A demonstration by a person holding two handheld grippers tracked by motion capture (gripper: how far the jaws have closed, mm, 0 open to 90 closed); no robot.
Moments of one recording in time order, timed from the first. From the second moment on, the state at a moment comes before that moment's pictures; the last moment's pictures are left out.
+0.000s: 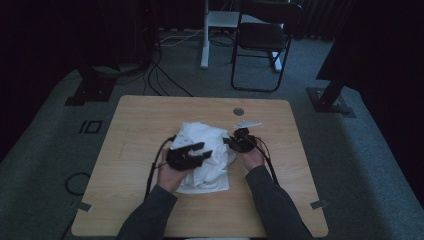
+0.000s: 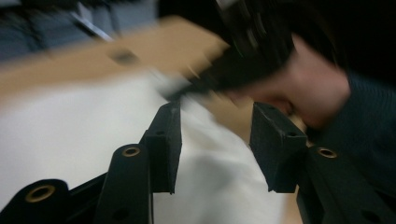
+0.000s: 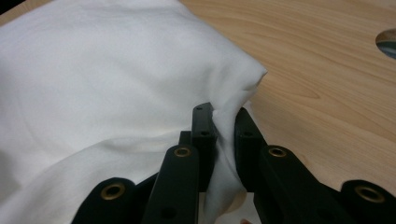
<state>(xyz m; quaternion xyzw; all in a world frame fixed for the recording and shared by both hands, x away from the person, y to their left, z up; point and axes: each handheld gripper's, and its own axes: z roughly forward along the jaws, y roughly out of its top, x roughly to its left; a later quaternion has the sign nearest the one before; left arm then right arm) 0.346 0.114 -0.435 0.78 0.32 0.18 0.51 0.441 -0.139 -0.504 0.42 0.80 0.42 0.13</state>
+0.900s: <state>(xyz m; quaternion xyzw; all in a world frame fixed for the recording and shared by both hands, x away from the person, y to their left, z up) 0.390 0.106 -0.531 0.80 0.40 0.23 0.38 0.454 -0.134 -0.485 0.40 0.79 0.43 0.17</state>
